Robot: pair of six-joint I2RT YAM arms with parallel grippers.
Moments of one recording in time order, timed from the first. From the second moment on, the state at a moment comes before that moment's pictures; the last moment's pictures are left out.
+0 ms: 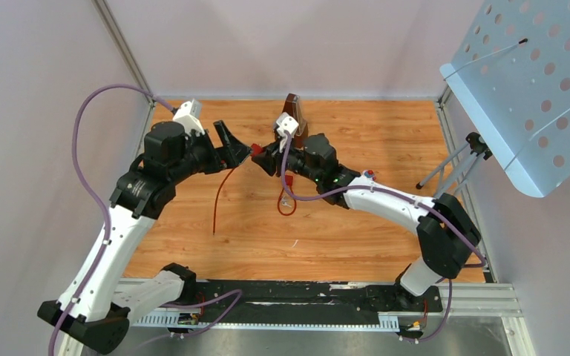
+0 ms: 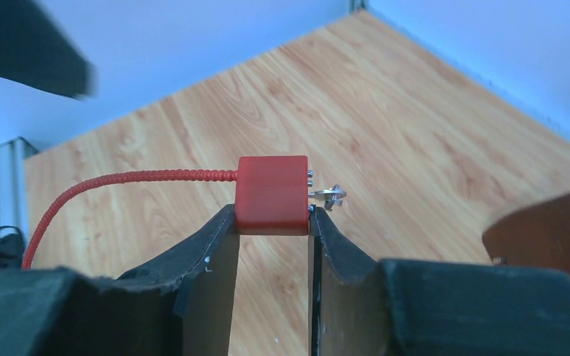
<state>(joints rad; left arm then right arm) -0.43 0.96 1.26 -0.68 0.10 -0.61 0.83 1.62 1.11 0.41 -0.19 0.09</state>
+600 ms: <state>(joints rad) -0.30 1.03 1.22 -0.46 0.49 -0.81 0.83 1.44 0.98 0.59 -0.41 0.24</state>
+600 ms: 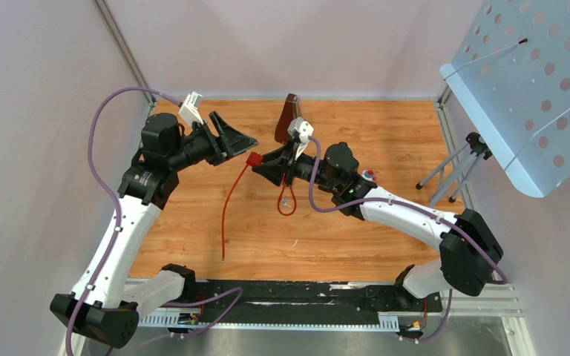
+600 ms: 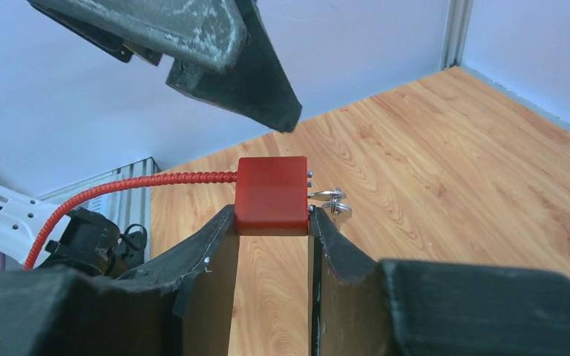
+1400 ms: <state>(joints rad) -0.27 1.07 1.14 -0.44 0.72 -0.86 0.82 1.44 0.96 0.69 -0.49 0.28</state>
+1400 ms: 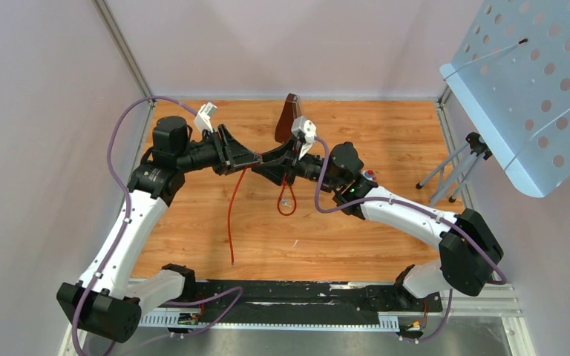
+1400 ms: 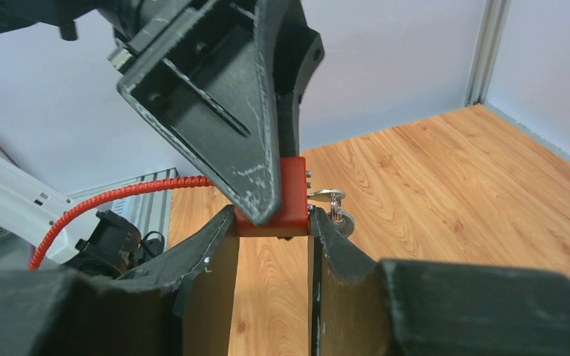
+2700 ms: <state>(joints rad) -0.16 1.08 1.03 -0.38 0.99 -0.92 0.80 1.48 0.98 0.70 -0.71 0.20</state>
